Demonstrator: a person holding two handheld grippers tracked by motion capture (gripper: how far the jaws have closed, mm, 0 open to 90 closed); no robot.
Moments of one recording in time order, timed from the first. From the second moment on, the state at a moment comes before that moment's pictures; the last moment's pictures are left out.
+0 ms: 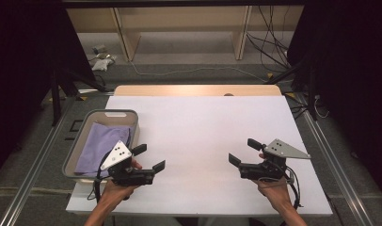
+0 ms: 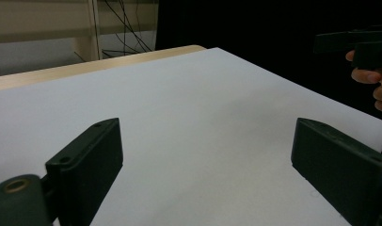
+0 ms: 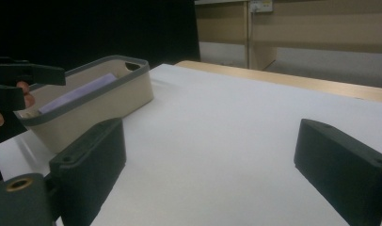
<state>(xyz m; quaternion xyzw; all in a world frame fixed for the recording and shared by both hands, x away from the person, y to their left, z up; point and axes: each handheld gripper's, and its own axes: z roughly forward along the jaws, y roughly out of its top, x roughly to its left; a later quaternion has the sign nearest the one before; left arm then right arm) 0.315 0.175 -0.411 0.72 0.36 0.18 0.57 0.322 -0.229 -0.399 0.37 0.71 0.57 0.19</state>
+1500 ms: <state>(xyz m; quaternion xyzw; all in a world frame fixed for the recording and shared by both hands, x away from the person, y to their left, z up) 0.298 0.184 -0.424 0.72 0.36 0.20 0.57 0.294 -0.241 -0.417 0.38 0.71 0.56 0.21</state>
